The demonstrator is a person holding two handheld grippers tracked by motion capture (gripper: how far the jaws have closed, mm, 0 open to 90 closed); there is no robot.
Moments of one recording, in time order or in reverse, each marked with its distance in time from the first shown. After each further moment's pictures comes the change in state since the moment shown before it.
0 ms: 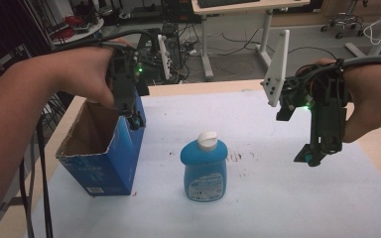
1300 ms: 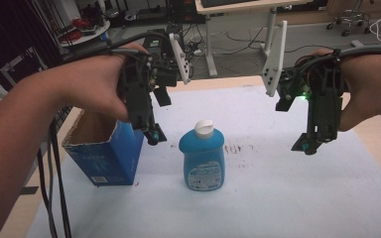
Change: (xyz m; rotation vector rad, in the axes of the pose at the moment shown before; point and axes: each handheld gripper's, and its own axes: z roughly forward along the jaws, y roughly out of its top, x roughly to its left) left arm -0.065 0.032 -0.002 -0.132 -0.049 0.049; right arm 0.010 -0.008 -0.001 -0.015 -0.034 -0.006
